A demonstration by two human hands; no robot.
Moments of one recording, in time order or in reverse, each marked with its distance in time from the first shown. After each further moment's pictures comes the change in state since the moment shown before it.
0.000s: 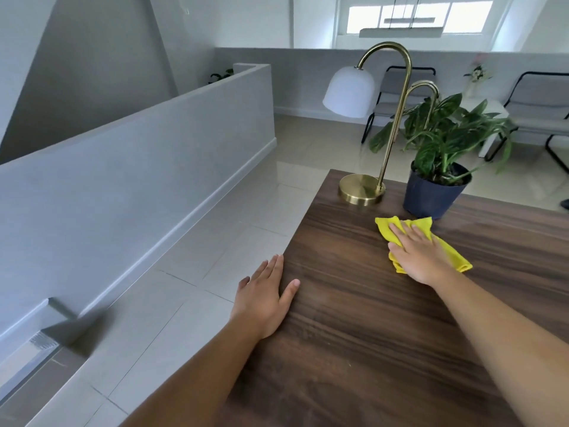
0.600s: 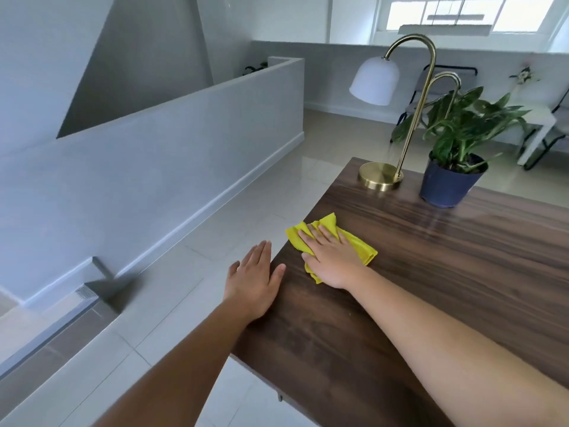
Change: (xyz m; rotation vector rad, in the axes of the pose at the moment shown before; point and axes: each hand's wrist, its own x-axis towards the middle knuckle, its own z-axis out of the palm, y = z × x) left_hand -0.073 -0.014 -0.001 0.023 0.092 -0.157; right_hand -0.083 -0.156 0.031 -0.053 -0.011 -0.536
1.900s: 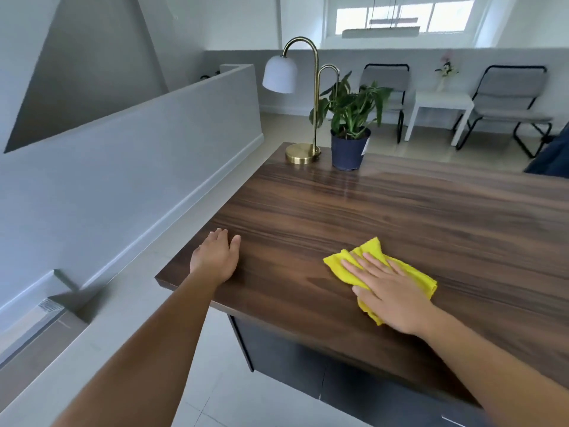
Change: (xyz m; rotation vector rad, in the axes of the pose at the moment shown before) left_hand -0.071 0.075 0.021 -0.031 0.053 -0.107; right_hand -0.301 0.111 0.023 0.043 0.060 0.120
